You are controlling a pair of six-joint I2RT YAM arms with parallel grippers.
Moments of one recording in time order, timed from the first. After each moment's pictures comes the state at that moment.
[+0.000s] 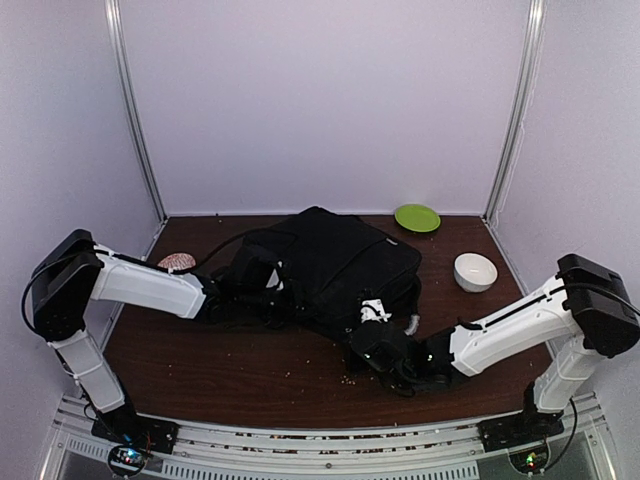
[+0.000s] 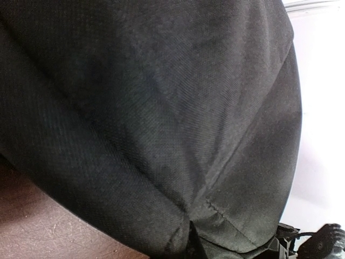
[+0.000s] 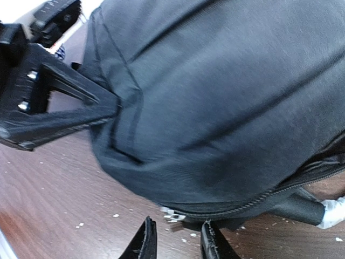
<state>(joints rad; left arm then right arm) -0.87 1.71 0.91 0.20 0.21 -1.09 1.25 1.66 0.75 0.22 0.61 0.79</state>
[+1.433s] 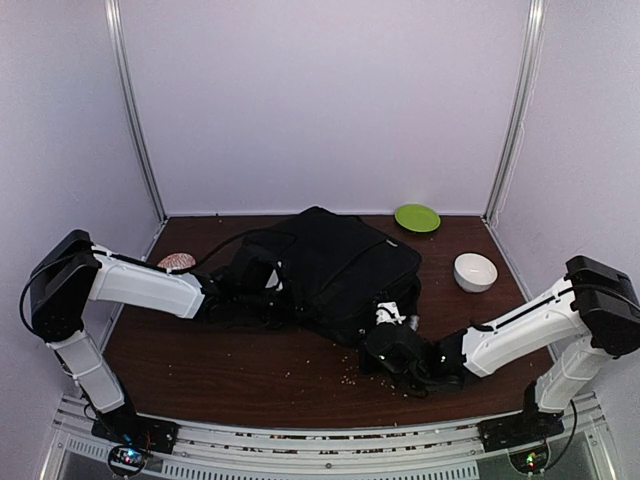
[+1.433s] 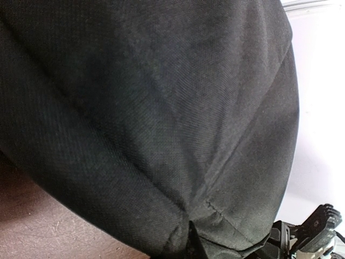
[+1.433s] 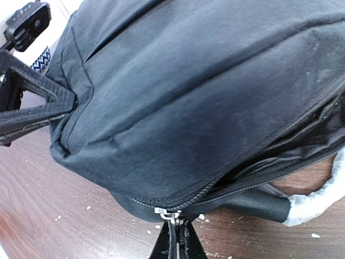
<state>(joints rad) -0.87 1.70 0.90 0.17 0.20 -1.07 1.23 1.60 0.65 0.23 0.61 0.81</state>
